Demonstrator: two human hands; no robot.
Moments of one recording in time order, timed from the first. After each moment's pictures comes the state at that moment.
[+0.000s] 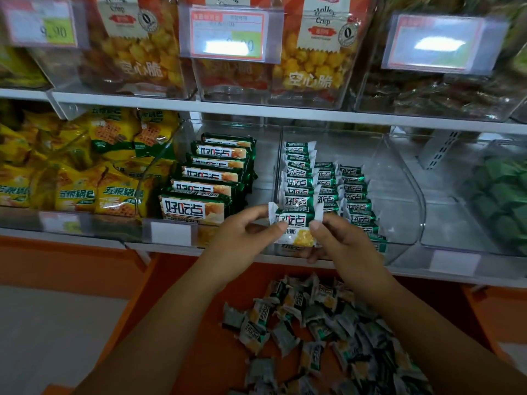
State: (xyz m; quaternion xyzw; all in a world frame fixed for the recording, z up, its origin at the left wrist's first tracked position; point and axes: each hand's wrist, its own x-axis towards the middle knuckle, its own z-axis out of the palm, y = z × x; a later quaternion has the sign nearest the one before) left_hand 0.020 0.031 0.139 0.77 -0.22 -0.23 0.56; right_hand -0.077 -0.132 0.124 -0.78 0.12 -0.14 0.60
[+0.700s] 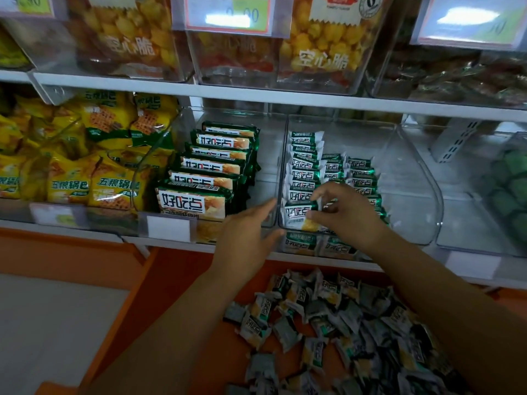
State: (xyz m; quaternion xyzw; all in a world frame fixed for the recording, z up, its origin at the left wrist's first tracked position) left_hand 0.045 0.011 0.090 0.88 -0.34 0.00 0.34; right_hand -0.020 -0.187 0.108 -0.91 0.13 -0.12 0.37
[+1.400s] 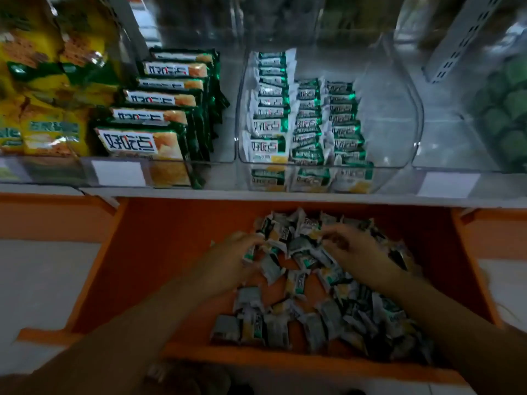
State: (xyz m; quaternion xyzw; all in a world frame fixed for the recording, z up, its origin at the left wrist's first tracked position) left_hand -0.012 0.039 -0.015 0.85 -0.42 -0.26 0.20; right_hand -0.158 -0.189 0.001 -0.90 0.23 0.08 0.37
